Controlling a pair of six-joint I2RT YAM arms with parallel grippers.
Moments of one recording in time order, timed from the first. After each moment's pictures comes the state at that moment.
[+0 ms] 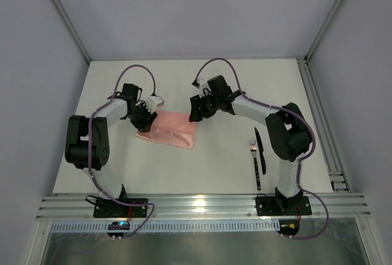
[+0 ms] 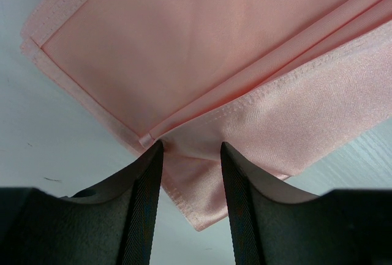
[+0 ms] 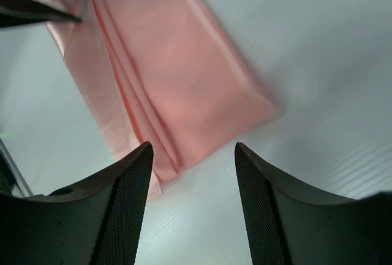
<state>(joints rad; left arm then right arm) -0.10 1.76 1.10 -0.59 0.33 0.70 0.58 1.96 1.35 -0.24 -0.48 0.10</state>
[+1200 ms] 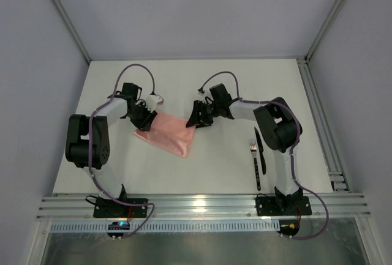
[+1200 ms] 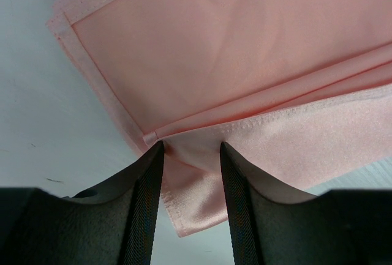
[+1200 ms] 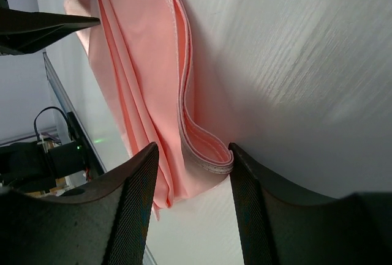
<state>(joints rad) -0.10 1.77 1.11 -0.58 0.33 0.67 0.52 2.11 1.30 -0.03 -0.70 0.54</state>
